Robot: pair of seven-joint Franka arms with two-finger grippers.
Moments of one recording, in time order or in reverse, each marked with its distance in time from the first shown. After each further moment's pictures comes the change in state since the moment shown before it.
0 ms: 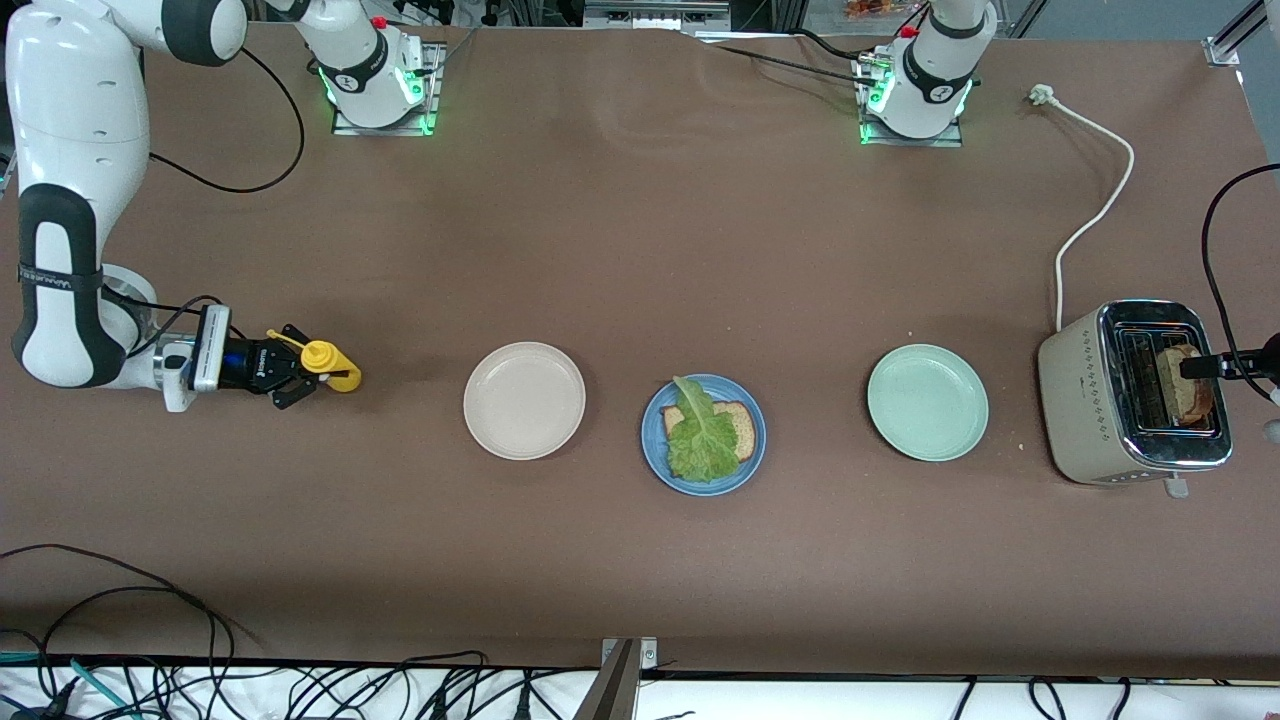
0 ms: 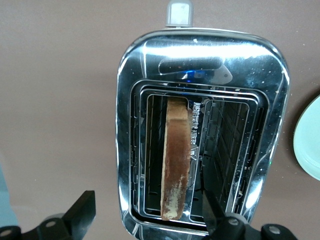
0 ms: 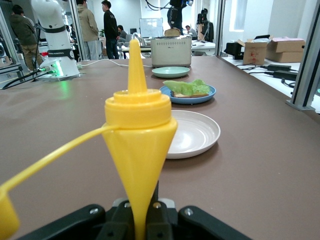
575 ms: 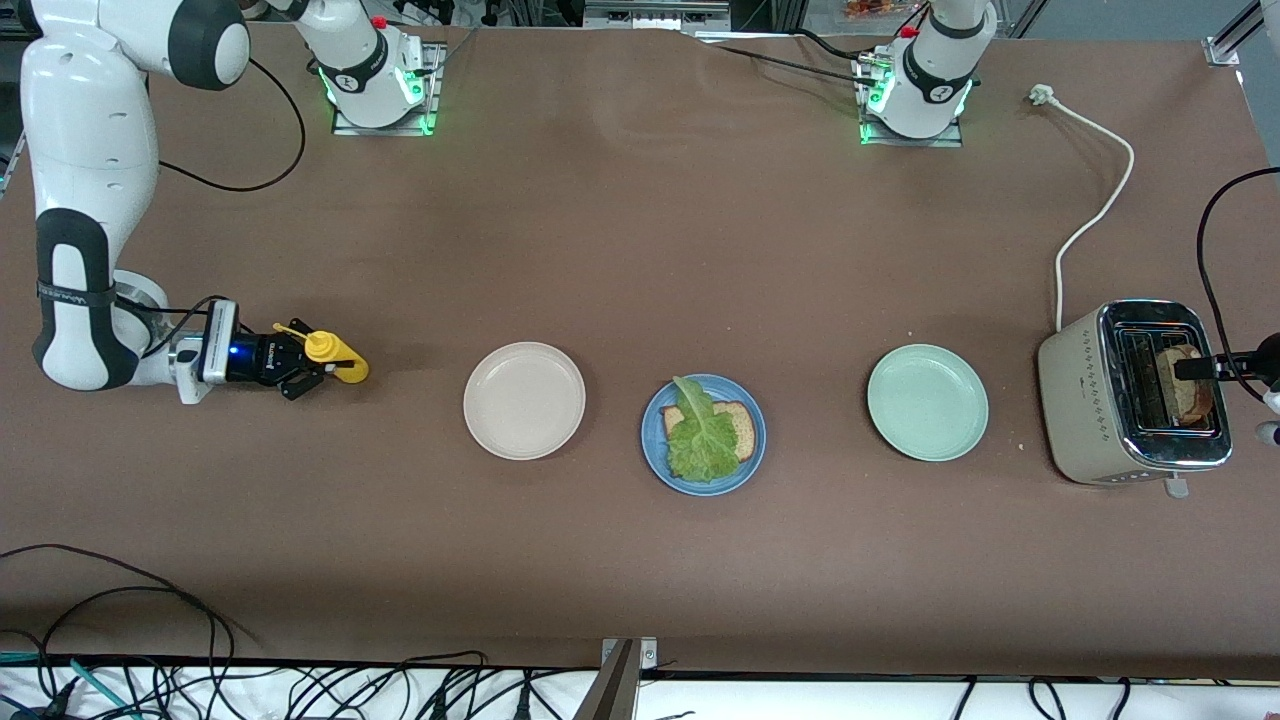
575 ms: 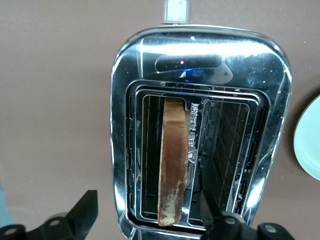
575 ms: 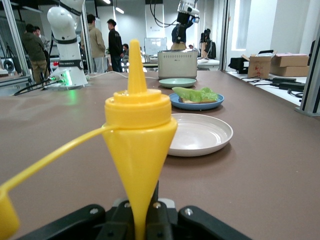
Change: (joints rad) left arm 0.000 0.012 -0.001 0.000 -0.003 0.000 0.002; right arm -0.028 0.082 -0.004 0.005 0.029 -0.089 -0.090
